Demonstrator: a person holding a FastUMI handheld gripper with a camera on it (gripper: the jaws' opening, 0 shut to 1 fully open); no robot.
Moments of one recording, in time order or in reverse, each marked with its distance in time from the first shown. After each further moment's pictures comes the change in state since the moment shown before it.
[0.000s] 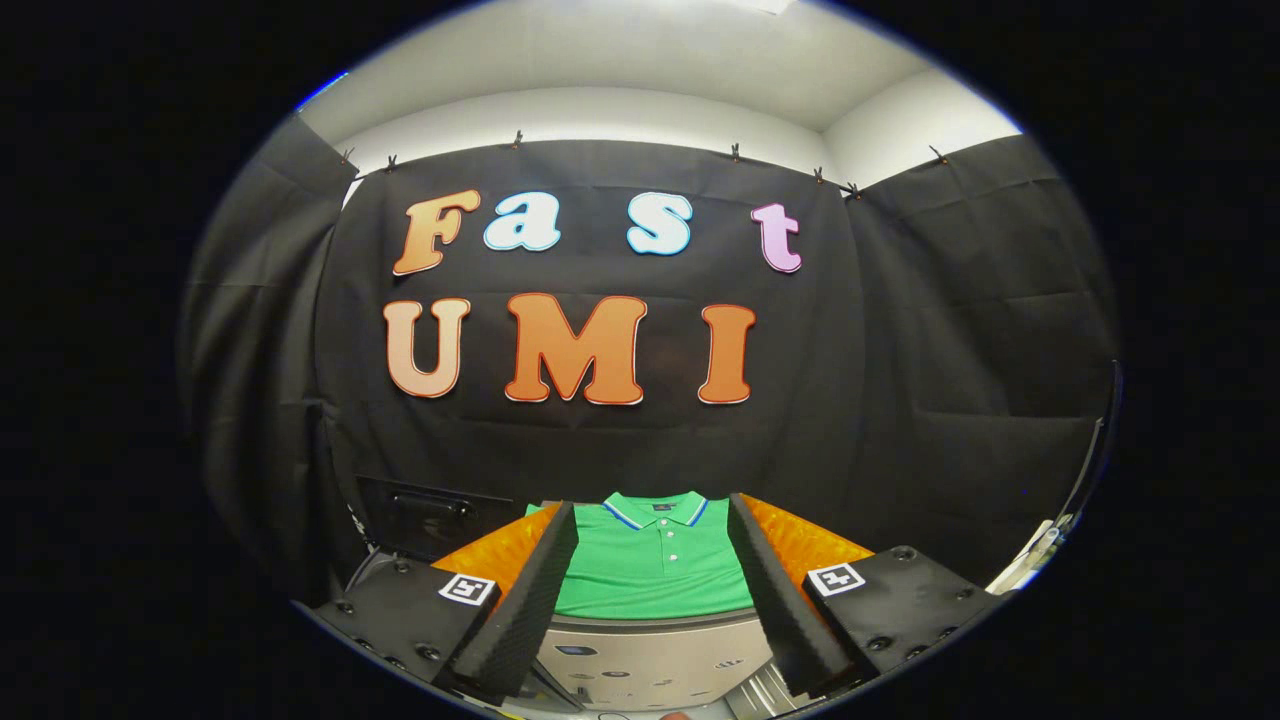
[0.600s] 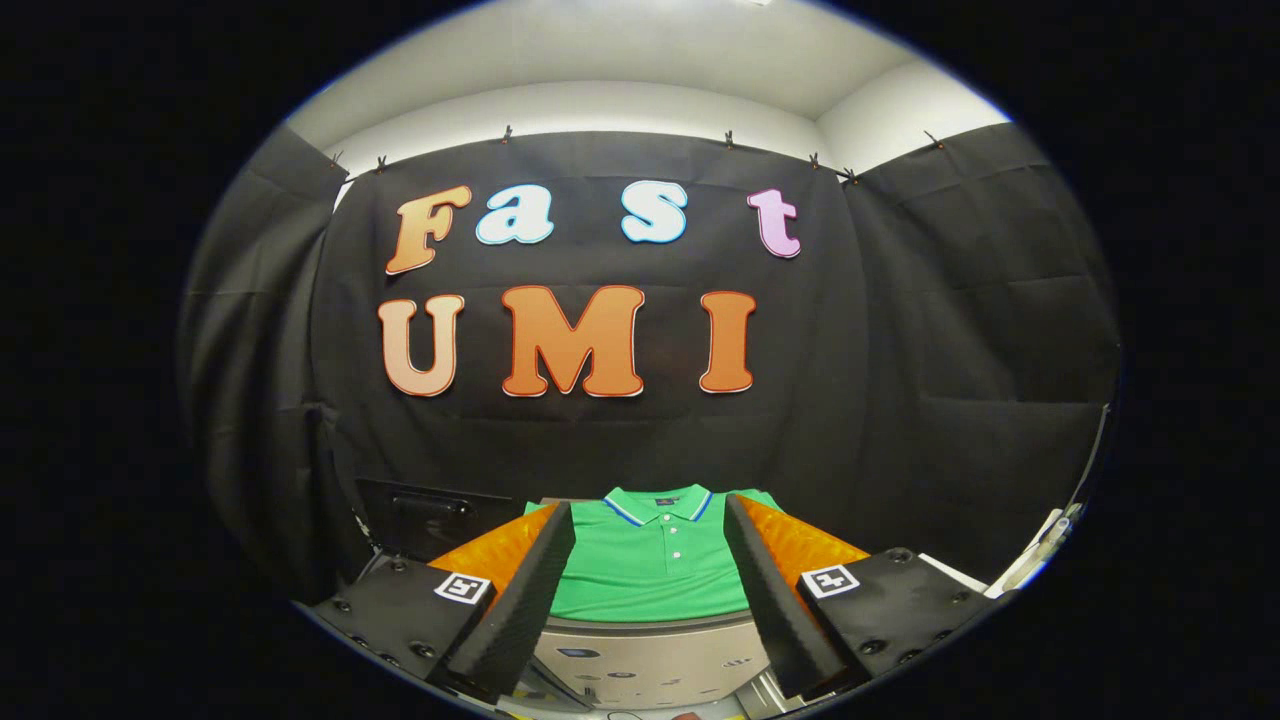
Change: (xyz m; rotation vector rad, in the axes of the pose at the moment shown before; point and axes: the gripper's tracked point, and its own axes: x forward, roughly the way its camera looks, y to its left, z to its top) arm 0.026 -0.009 -0.008 0.027 0.027 0.007
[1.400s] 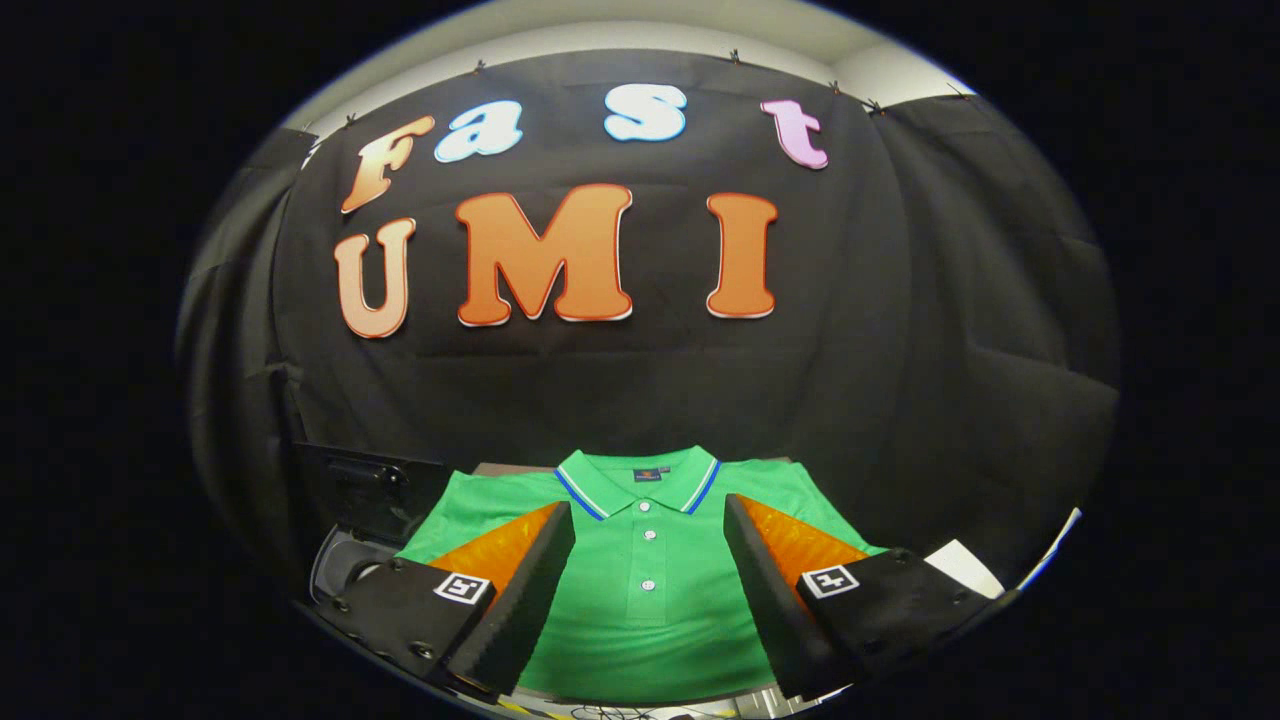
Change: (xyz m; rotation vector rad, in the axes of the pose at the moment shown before) arm 0.187 -0.045 -0.098 0.027 0.259 0.035
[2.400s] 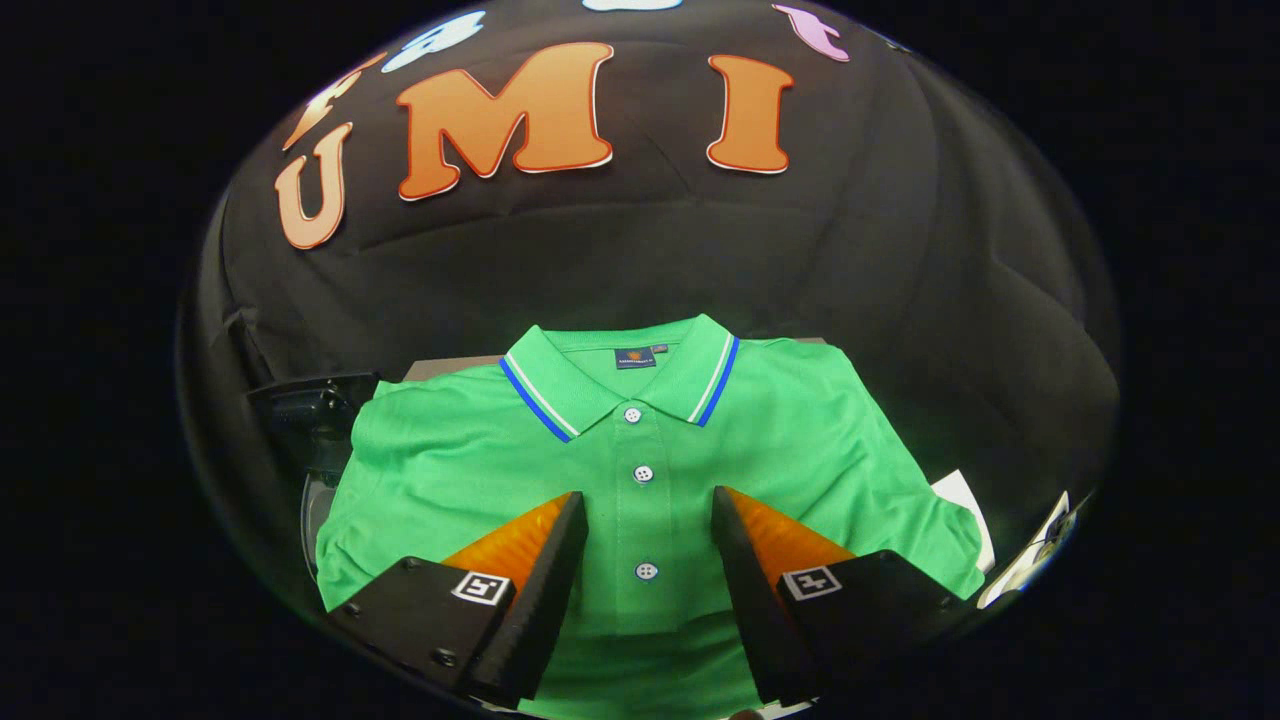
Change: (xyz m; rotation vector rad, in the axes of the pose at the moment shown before) arm 0.067 -0.003 -0.077 0.013 0.412 -0.048
